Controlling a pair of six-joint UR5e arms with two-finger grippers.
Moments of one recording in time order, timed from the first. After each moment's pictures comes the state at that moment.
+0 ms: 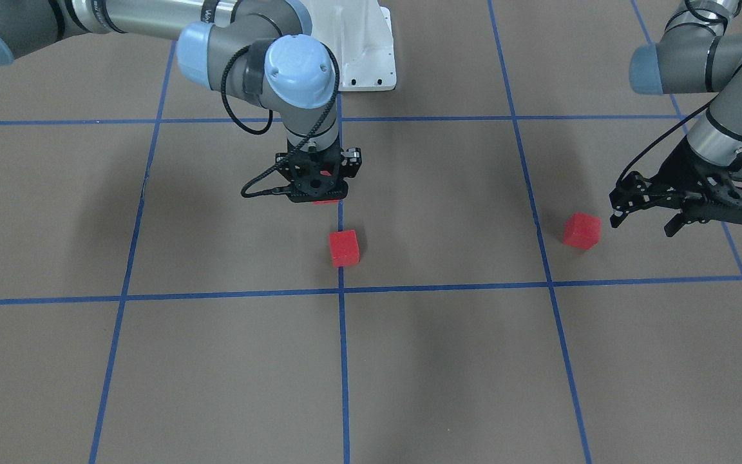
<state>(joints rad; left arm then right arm) -1.06 -1.74 -1.76 -1.94 -2.14 -0.63 0.55 -0.70 1.49 -1.67 2.05 1.14</state>
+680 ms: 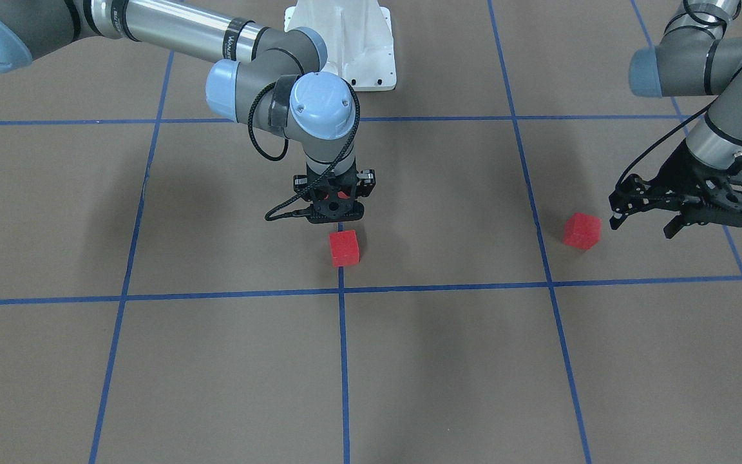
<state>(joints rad) -1.06 -1.75 -1.75 -1.95 -2.14 -0.63 0.54 -0.68 1.38 -1.57 2.03 1.13</state>
